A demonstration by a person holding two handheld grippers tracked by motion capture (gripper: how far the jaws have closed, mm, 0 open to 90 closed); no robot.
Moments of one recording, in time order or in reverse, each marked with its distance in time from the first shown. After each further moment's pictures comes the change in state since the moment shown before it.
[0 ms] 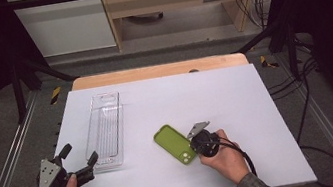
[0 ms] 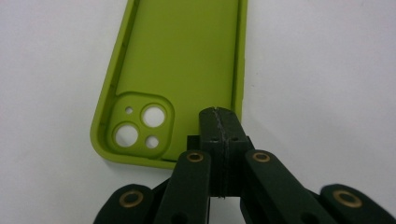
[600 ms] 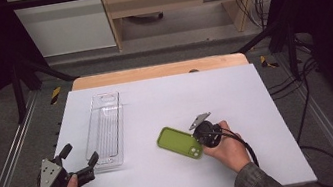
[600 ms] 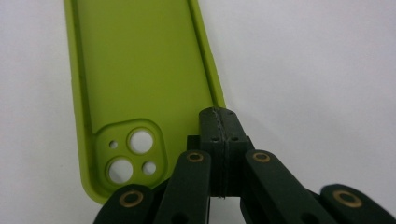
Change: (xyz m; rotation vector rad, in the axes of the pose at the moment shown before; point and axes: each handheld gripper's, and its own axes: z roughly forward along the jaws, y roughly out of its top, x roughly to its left) left arm -0.001 0.000 0.000 0.005 0.001 0.012; right arm -0.027 0.006 0.004 0.053 -0.055 -0.003
